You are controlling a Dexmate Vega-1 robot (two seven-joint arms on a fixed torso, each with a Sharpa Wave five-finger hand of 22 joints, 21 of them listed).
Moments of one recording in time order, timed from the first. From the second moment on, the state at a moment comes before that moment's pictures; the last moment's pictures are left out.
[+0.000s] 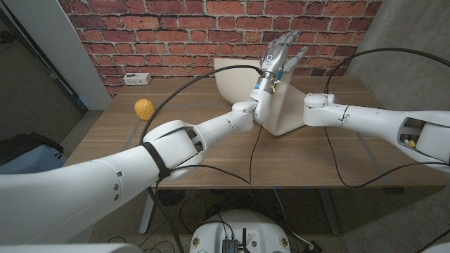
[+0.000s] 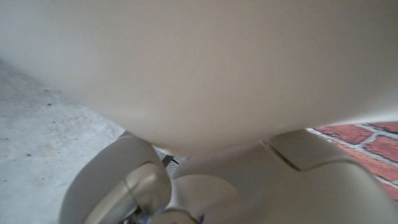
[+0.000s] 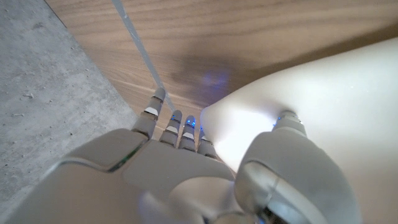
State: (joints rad) left arm 0.21 -0.08 0.94 -0.78 0.58 -0.10 0.92; left_hand 0.41 0.07 0.40 0.10 0.18 0.19 -0.14 0.22 0.18 0.18 -0.03 0.28 0.19 0.22 0.02 0.19 0.17 0.17 0.17 0.48 0.18; right arm -0.07 -0.75 -1.36 -1.52 -0.23 -1.30 0.24; right_hand 0.50 0.08 -0.03 0.02 0.37 0.12 -0.01 0.22 0.20 0.05 0.06 0.30 0.27 0.05 0.04 0.26 0.31 0.24 0.16 0.24 0.18
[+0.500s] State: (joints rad) left arm 0.39 0.18 0.71 -1.31 0.32 -0.12 0.62; left_hand 0.34 0.03 0.36 0.11 0.18 0.18 -0.14 0.19 0.17 0.16 0.00 0.25 0.19 0.17 0.05 0.18 0.17 0.13 0.17 0.44 0.18; right arm -0.33 -0.83 -1.01 -1.75 -0.16 -1.20 -0.05; right_hand 0.48 0.11 -0.03 0.03 0.34 0.19 -0.03 0.24 0.20 0.09 0.07 0.31 0.26 0.10 0.03 0.27 0.31 0.28 0.15 0.24 0.18
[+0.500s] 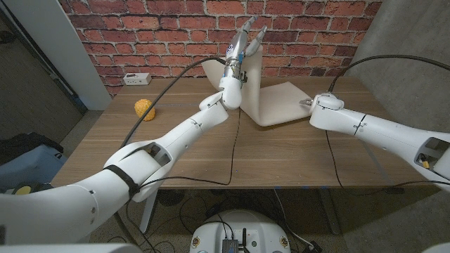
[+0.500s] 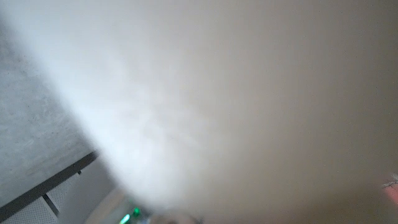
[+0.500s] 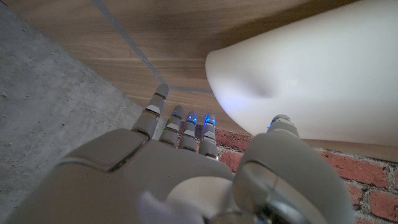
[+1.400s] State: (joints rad) left arm 0.59 0.41 0.51 -1.74 -0.05 -0.10 0.31; left_hand 0.30 0.00 0.33 0.11 0.18 0.16 -0.13 0.18 0.17 0.14 0.02 0.22 0.19 0.13 0.07 0.18 0.17 0.09 0.18 0.42 0.19; right arm -0.85 -0.78 -0.42 -1.87 0.12 -0.54 -0.42; right_hand 0.44 0.14 -0.03 0.06 0.31 0.26 -0.03 0.24 0.20 0.15 0.09 0.31 0.23 0.13 0.05 0.27 0.28 0.26 0.16 0.23 0.18
